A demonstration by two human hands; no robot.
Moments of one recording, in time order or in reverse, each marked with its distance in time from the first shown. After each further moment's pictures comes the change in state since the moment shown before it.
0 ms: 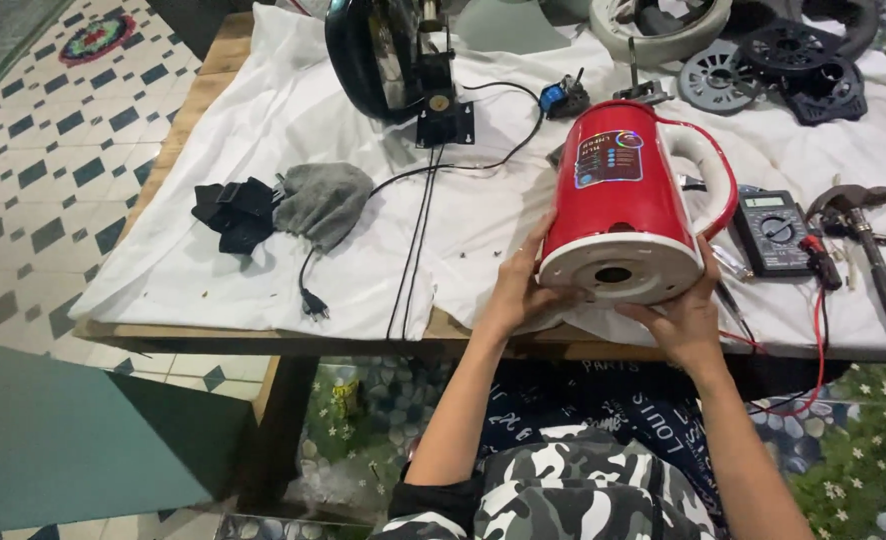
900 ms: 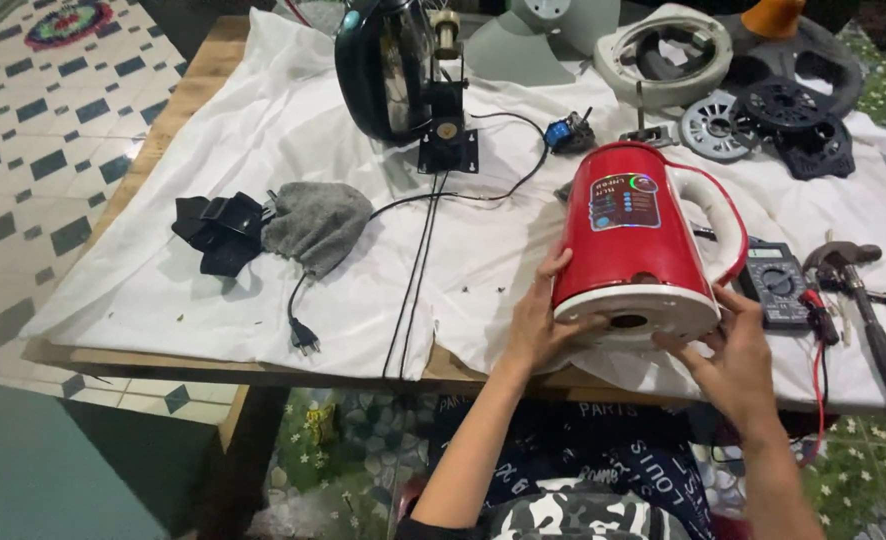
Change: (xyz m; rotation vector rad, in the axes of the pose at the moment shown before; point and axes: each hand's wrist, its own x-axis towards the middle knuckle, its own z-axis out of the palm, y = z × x) left_hand 0.015 -0.042 0.020 0.046 0.091 0.167; right_hand 0.015 0.015 -0.024 0.088 -0.017 -0.049
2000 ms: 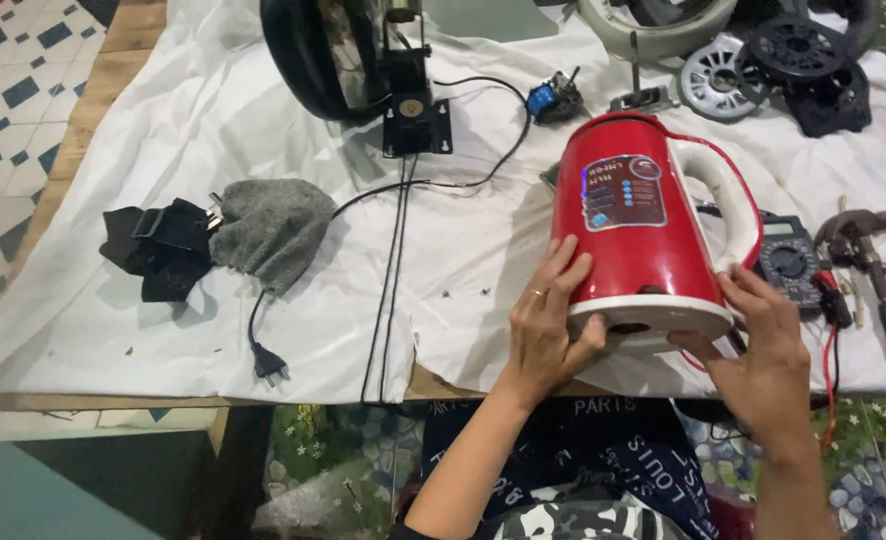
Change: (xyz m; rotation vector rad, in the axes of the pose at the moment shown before) left_hand 0.011 0.028 0.011 0.173 0.178 0.252; right_hand 0.006 -0.028 -0.017 -0.529 0.002 -0.249
